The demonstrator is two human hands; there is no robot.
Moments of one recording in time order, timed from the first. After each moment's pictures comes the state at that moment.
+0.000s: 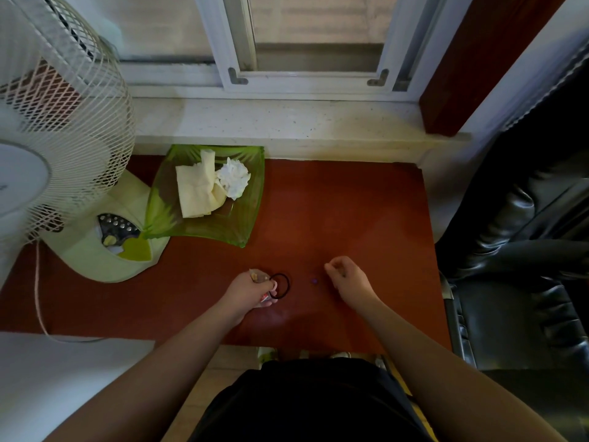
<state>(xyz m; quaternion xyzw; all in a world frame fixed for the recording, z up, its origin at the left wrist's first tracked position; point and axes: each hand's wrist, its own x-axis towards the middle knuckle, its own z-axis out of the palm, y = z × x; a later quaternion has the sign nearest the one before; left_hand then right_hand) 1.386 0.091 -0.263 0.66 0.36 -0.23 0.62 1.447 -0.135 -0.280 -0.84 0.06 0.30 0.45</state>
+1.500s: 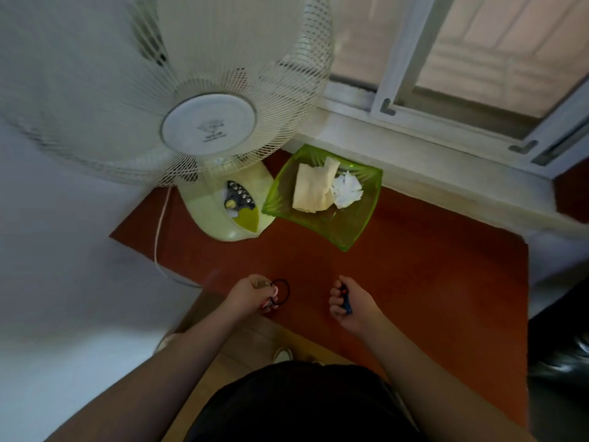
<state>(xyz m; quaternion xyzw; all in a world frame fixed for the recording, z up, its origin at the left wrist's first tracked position) 1.274 0.222 -0.247 0.62 0.44 -0.11 0.64 1.394 0.025 -0.248 -0.46 0.30 0.49 0.68</state>
